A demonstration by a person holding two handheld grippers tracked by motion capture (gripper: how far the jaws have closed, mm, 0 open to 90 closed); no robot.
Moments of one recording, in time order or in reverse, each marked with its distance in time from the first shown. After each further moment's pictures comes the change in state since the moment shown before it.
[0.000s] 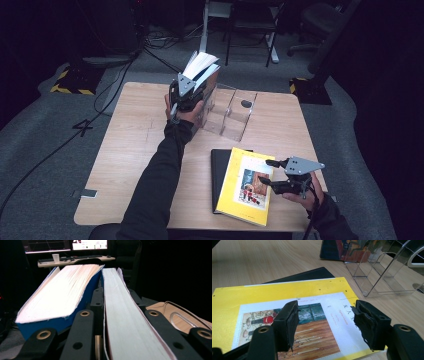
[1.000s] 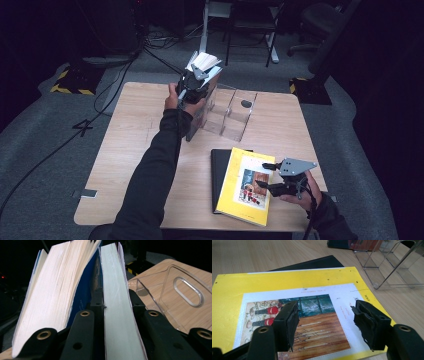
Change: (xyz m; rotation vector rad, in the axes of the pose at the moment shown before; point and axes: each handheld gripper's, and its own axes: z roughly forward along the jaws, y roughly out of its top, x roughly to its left) left arm -0.011 0.040 0.009 0.345 0.028 0.162; right arm 0.003 -0.001 0.010 0.080 0.045 -0.021
